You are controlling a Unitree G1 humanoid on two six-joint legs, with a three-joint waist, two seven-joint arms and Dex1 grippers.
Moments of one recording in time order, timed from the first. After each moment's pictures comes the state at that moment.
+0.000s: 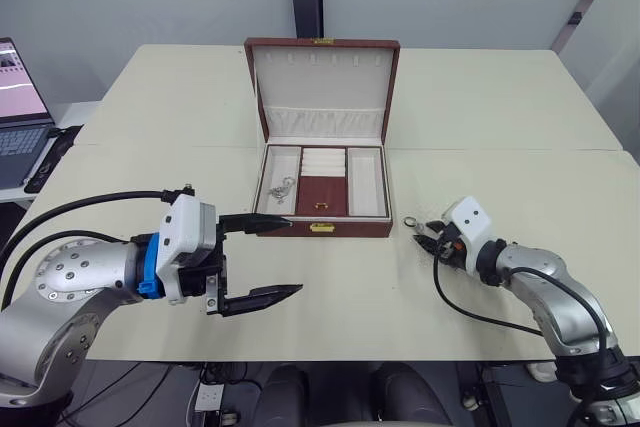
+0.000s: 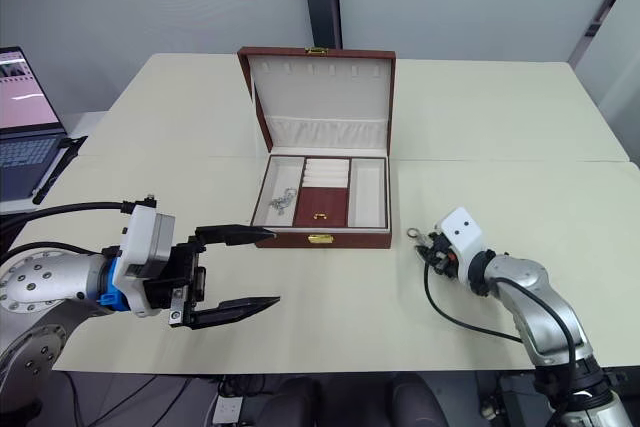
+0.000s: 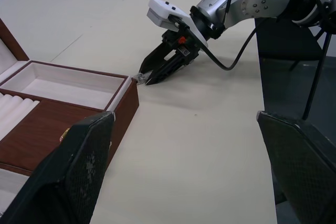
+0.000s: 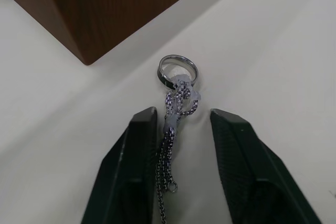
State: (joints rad) left arm -0.01 0.89 0.25 -0.62 -0.75 0.49 -1.07; right arm -0.18 -0.57 0.08 -0.29 0.18 0.67 0.60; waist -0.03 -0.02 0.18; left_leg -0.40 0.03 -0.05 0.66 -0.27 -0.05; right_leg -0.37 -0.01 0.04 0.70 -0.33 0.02
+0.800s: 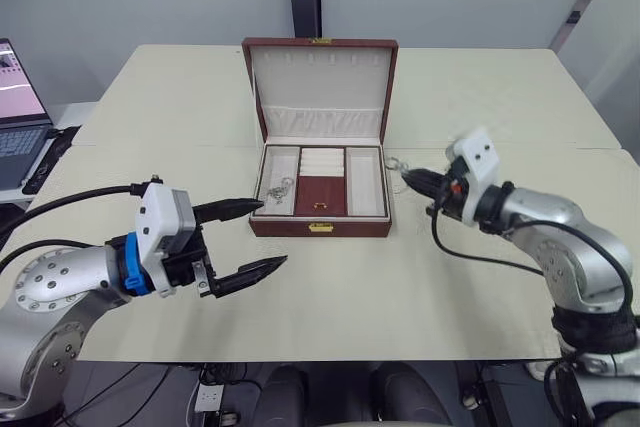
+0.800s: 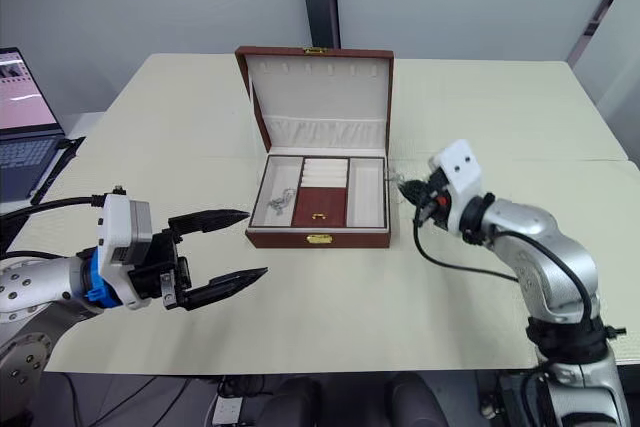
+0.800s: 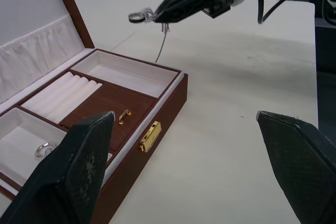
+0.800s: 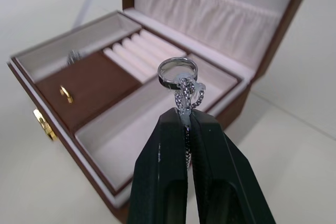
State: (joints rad) left arm 0.05 0.85 0.35 -0.61 -0.75 0.50 -0.93; right arm -0.57 -0.50 -0.02 -0.40 0.43 0.95 0.57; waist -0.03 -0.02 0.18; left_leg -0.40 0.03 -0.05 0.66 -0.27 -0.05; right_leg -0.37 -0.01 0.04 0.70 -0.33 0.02
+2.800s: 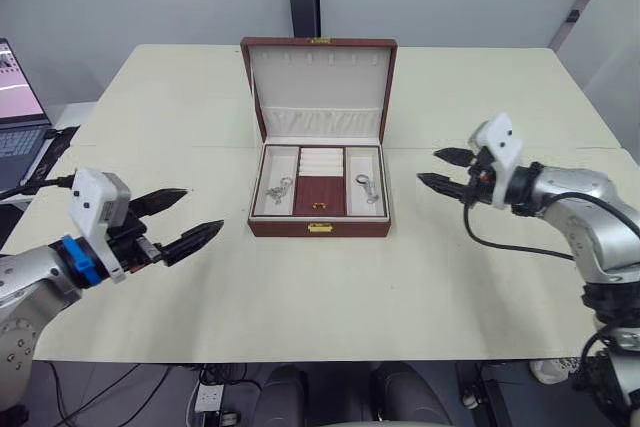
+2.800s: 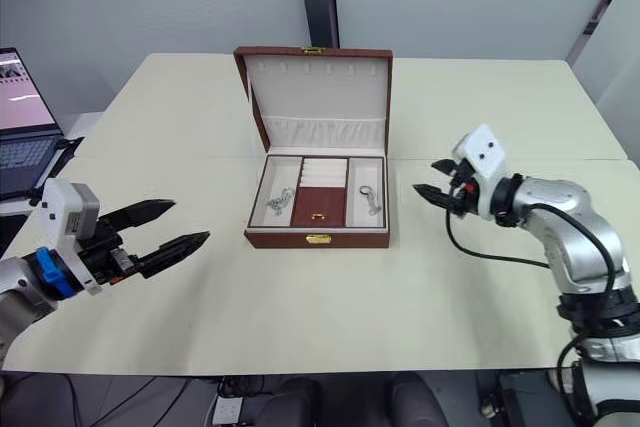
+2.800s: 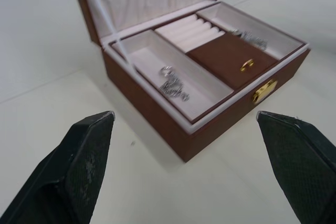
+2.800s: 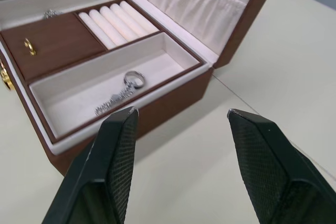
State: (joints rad) left arm 0.12 0.88 0.53 -0.35 -0.69 0.59 -0.80; right arm -0.51 -0.79 0.01 -0.15 0.31 0.57 0.83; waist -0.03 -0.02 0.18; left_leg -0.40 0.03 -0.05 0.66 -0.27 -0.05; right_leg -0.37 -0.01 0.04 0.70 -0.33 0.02
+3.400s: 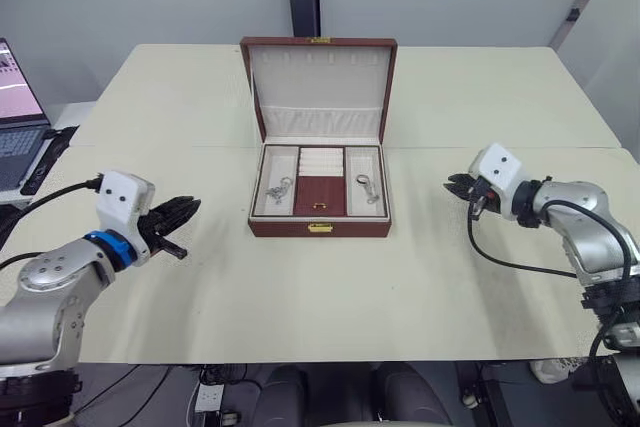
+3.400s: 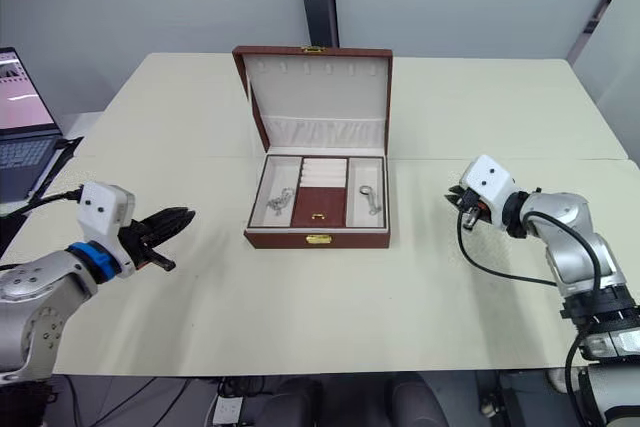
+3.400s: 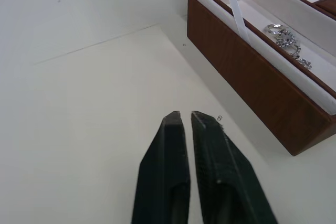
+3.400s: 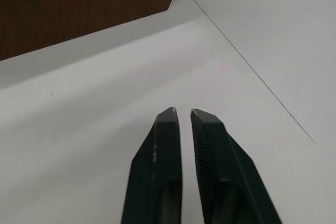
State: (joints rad) left arm -0.10 0.73 0.32 -0.14 -0.45 0.52 -0.64; right arm -0.52 -0.74 0.11 0.12 0.07 0.33 0.83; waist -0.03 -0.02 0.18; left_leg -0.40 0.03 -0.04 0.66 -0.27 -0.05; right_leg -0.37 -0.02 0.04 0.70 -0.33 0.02
